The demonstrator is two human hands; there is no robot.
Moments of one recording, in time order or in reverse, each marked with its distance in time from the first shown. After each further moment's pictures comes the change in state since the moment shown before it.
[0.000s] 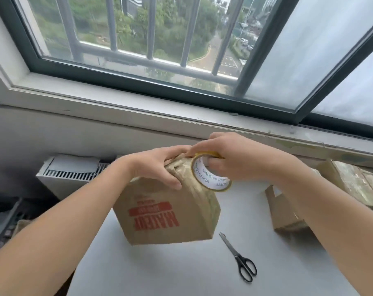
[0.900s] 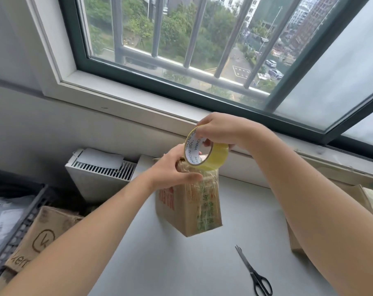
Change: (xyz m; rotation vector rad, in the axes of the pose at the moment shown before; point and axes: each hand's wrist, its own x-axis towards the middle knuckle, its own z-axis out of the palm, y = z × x) left_hand -0.044 -0.027 0.012 -0.116 0.522 0.004; right_hand 0.108 -0.074 -0.018 0.165 -0.018 0.250
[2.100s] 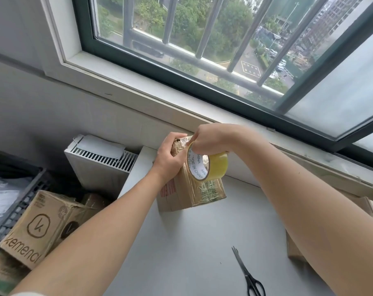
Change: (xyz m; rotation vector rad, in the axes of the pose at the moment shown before) left_hand 0.031 -0.047 0.014 -0.130 0.566 -0.010; right_hand 0.036 -0.015 0.030 -0.410 -0.201 -0.008
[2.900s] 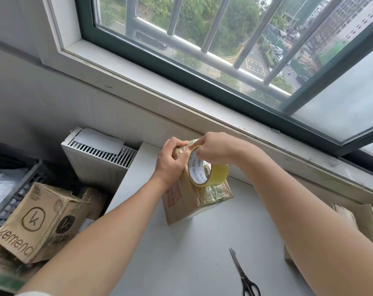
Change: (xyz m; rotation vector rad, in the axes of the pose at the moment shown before) left_hand 0.001 -0.028 0.021 -0.122 0.098 -0.053; right_hand 0.009 0.012 0.021 0.040 0.041 0.010
